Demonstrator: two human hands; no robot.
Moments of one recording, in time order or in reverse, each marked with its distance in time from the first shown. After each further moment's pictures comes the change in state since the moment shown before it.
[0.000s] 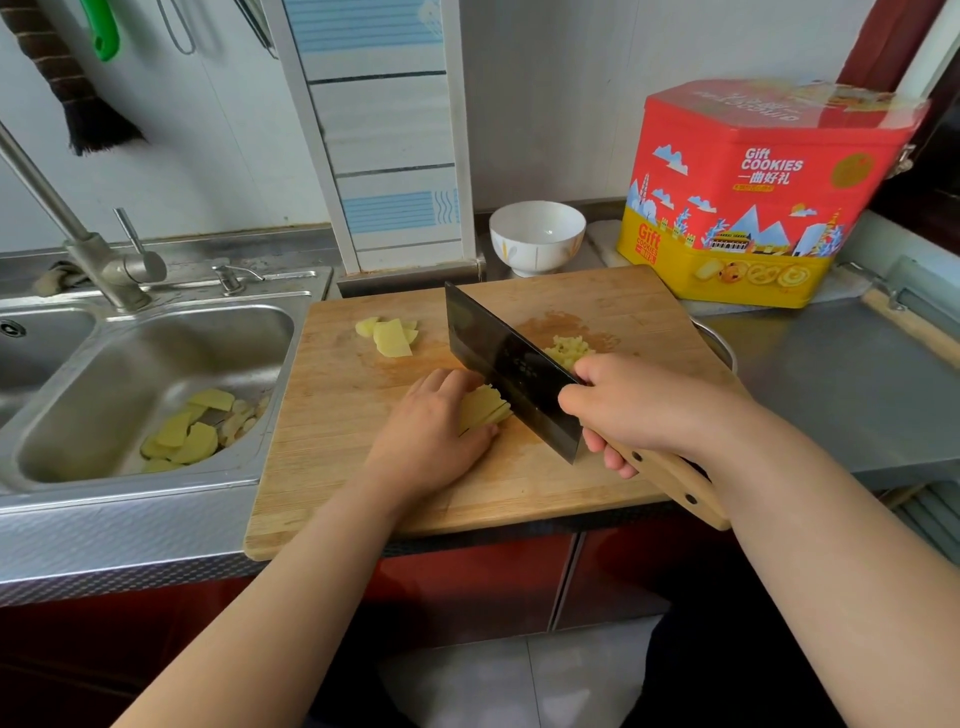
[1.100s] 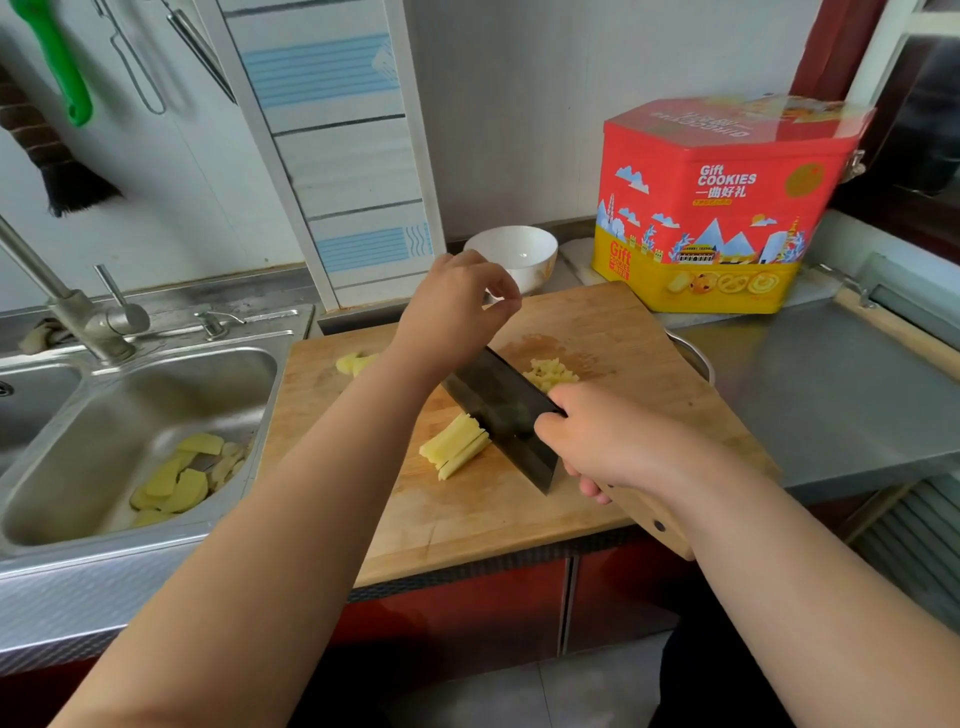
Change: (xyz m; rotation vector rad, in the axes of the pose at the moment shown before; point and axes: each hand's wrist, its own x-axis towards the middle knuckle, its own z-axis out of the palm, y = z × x) left_hand 0.120 0.060 -0.047 0.018 0.184 0.168; right_hand 0.004 0.010 0.006 -0.013 0.063 0.026
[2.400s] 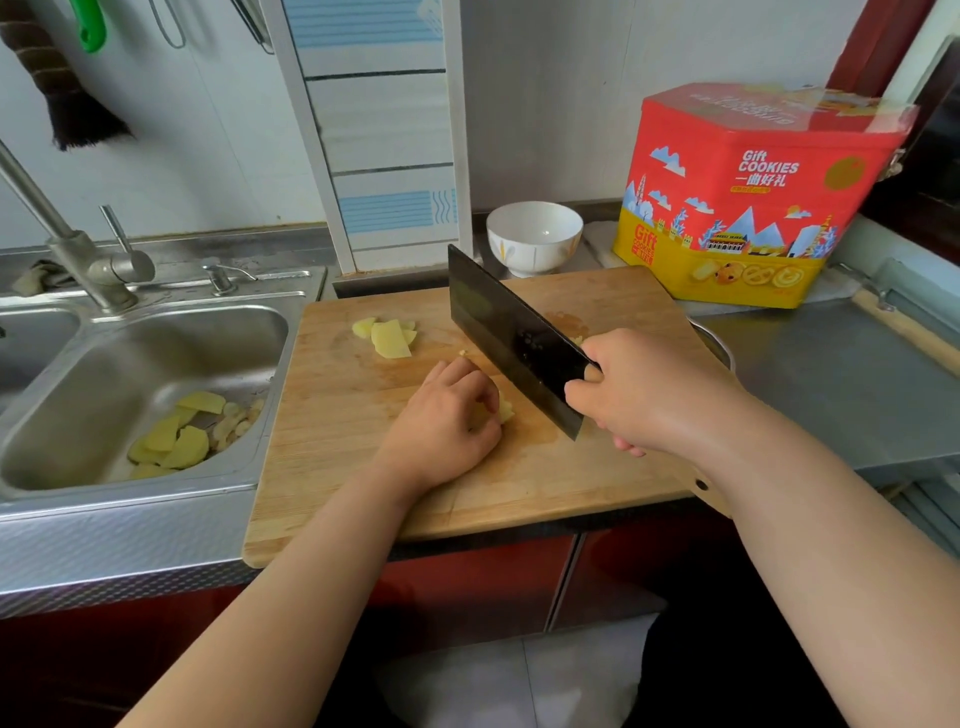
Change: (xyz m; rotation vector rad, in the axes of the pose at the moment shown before) left_hand -0.123 -0.047 0.033 -0.109 -0.153 0.030; right_hand -0.012 -0.022 -0.006 -0.248 0.170 -0.064
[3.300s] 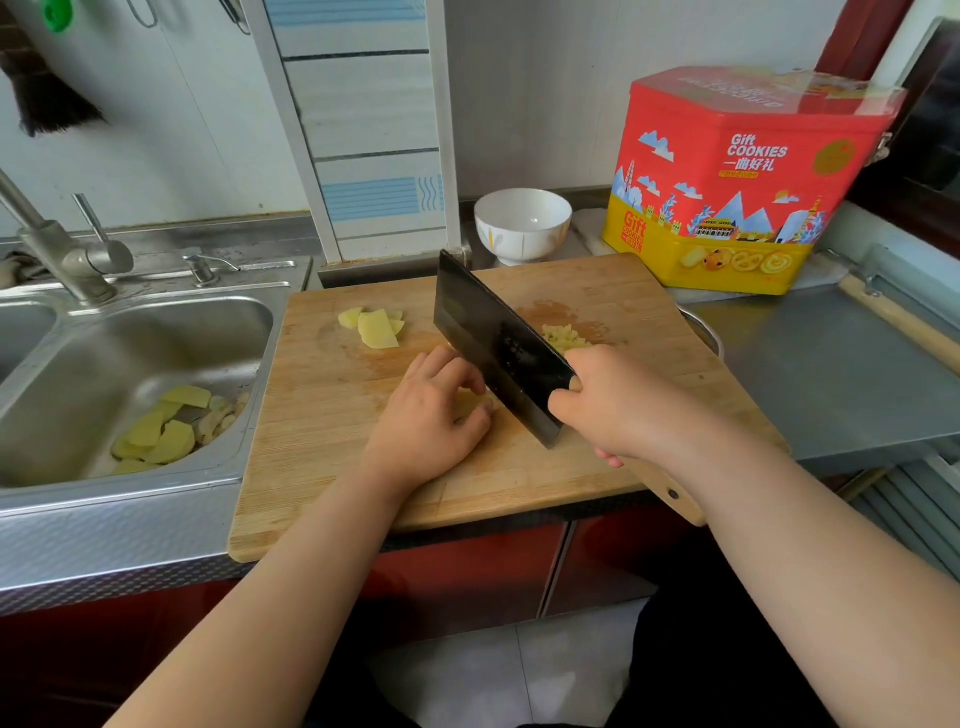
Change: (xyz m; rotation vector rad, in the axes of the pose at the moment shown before) left_hand -0.006 0.000 0.005 -0.015 0.120 0.001; right_hand 0.004 0.007 0.020 0.037 -0.055 0.025
